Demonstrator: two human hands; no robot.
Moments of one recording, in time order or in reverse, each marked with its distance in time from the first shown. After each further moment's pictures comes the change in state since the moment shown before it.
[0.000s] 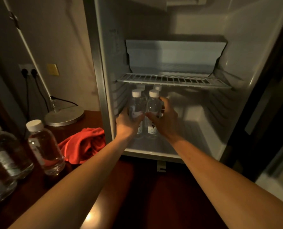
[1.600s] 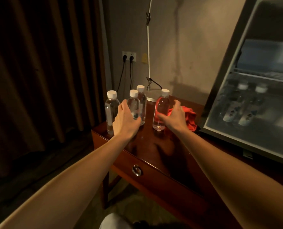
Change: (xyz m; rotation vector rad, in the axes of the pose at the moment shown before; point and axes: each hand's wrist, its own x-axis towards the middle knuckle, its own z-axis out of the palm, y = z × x) left_hand -0.151 -0.103 -0.320 0.521 0.370 -0.151; right_hand -0.151 -0.183 0.209 -0.118 -0.415 0.110
